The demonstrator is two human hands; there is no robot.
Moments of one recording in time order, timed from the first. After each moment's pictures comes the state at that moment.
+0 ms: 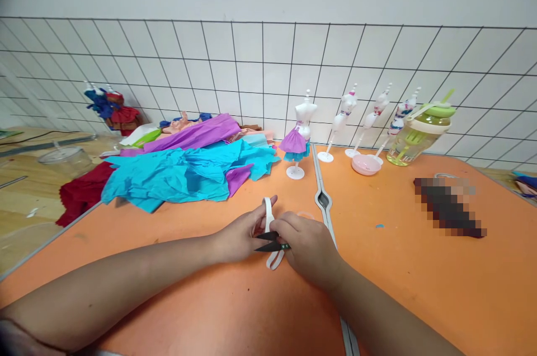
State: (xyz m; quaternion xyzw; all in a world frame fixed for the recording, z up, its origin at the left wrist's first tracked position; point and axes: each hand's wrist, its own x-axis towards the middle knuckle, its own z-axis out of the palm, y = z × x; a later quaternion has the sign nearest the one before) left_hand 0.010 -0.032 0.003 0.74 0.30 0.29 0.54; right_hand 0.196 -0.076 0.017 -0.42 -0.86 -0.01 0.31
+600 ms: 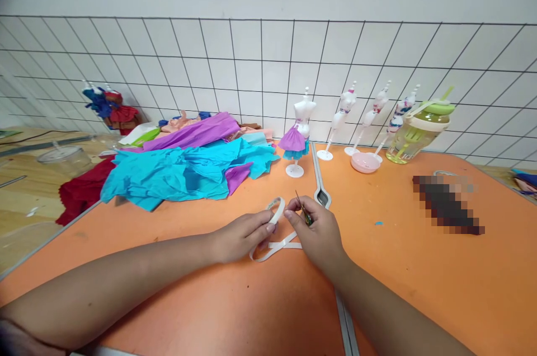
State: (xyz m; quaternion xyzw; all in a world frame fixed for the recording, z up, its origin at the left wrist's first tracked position) left_hand 0.003 -0.035 0.027 0.83 0.32 0.16 0.42; right_hand 0.202 -0.073 0.029 -0.58 -0.64 0.24 0.44
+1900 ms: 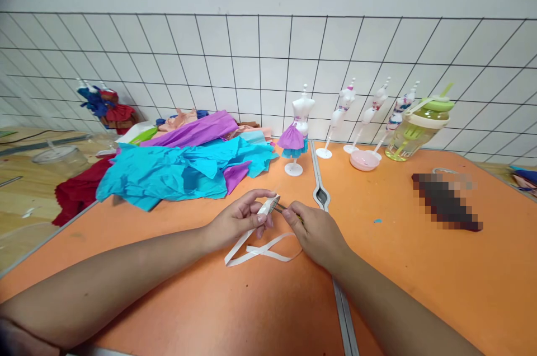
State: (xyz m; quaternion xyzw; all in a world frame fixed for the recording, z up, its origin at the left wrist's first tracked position) left_hand 0.000 -0.025 0.021 0.61 0.23 0.32 0.69; right_hand 0.215 -0.064 0.026 -0.59 -0.75 0.20 0.21
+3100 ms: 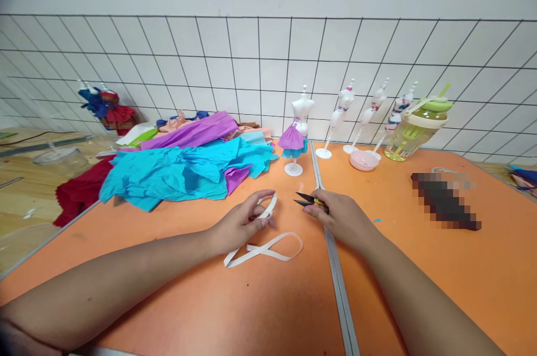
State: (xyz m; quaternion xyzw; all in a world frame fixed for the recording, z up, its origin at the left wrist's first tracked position) left_hand -0.002 -0.023 0.012 0.77 0.33 0.26 0.47; right_hand 0.264 -0.046 0.041 -0.61 -0.76 0.16 0.15
